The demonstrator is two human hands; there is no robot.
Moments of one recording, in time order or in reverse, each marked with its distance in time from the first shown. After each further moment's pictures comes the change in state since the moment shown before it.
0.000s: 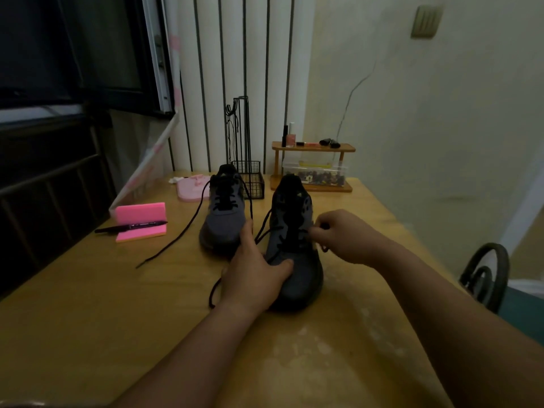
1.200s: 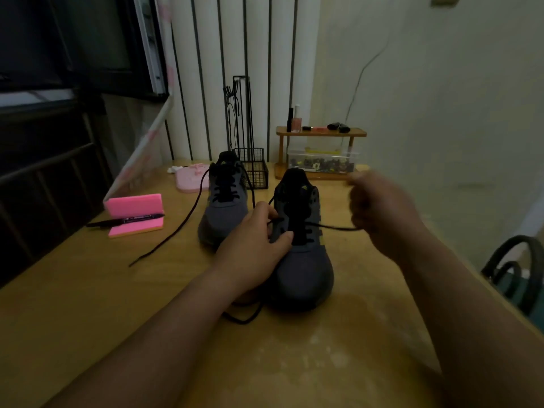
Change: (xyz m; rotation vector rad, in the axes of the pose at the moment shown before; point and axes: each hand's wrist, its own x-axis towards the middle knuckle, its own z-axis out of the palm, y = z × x) left_hand 0.045 0.000 -0.018 0.125 -0.141 0.274; right_hand 0.006 0.005 -0.010 0.977 0.290 0.075
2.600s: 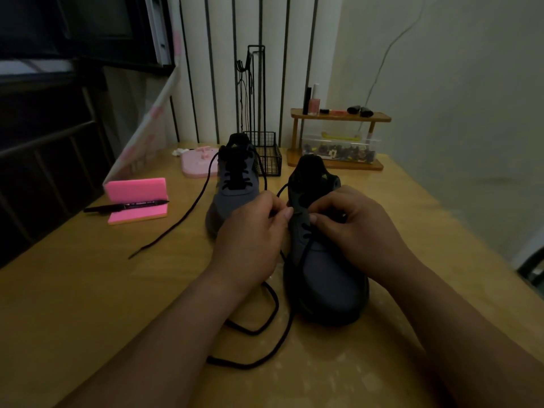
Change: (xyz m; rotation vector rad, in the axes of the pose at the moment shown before) left_hand 0.003 -0.020 -0.002 -0.104 0.265 0.131; right_hand 0.004 0.050 0.046 -0.740 -0.124 -0.418
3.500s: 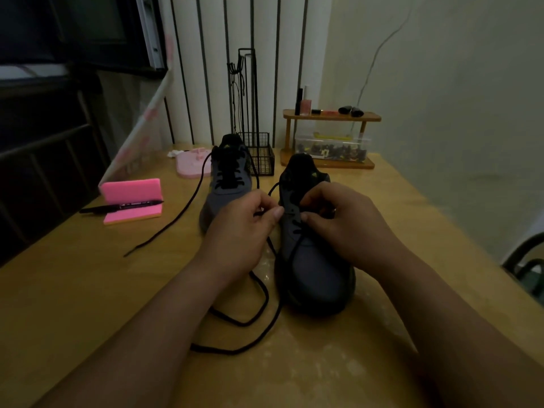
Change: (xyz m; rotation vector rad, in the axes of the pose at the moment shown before) left_hand 0.002 0.002 -0.008 -0.090 -0.085 -0.078; right_hand -0.003 -0.010 -0.012 -0.027 -0.049 0.053
